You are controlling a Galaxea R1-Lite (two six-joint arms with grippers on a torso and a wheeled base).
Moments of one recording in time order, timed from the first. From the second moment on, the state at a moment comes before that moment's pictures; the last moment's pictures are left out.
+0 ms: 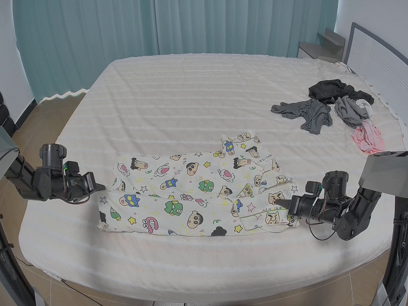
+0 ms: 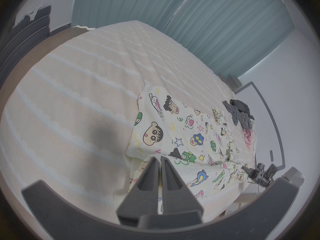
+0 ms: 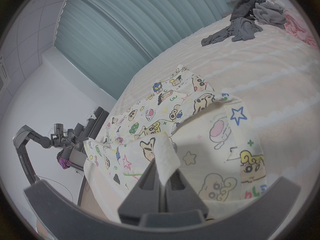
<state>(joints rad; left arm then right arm) 0.16 2.03 -0.89 -0.41 -0.47 -0.31 0.20 2.28 -0.62 -1.22 0.43 0.42</state>
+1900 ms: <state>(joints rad) 0.18 1.84 -0.55 -0.63 -0.58 -0.61 0.36 2.13 -0.64 -1.09 0.34 0.58</state>
